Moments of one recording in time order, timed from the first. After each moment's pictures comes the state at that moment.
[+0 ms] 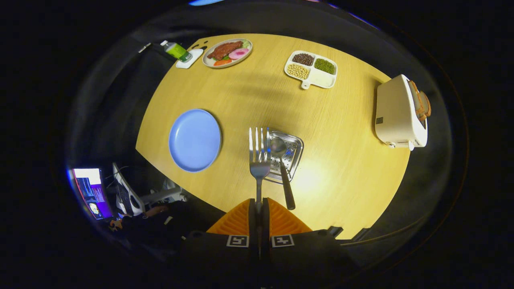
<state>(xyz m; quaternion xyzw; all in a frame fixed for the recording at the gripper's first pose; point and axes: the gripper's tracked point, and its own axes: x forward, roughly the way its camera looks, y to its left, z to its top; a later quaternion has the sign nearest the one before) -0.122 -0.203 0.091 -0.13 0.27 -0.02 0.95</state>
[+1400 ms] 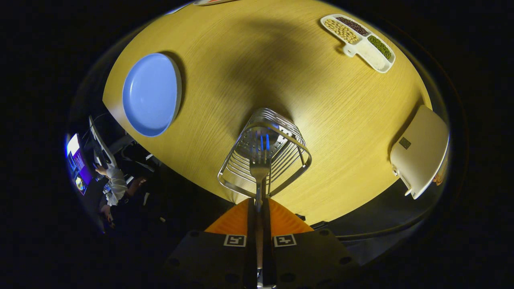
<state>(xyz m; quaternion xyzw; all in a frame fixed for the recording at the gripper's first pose) -0.053 -0.248 0.077 -0.23 0.50 -0.08 0.83</state>
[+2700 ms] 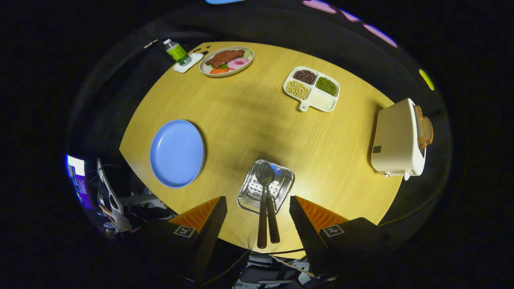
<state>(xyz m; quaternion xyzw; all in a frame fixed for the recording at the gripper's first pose) -0.082 -0.204 0.130 -0.17 0.14 -0.03 0.98</state>
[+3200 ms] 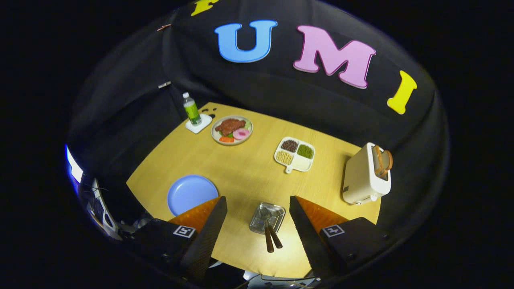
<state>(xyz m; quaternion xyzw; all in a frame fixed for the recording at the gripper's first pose) -0.199 -0.137 0.209 -0.19 -0.14 -0.03 0.97</state>
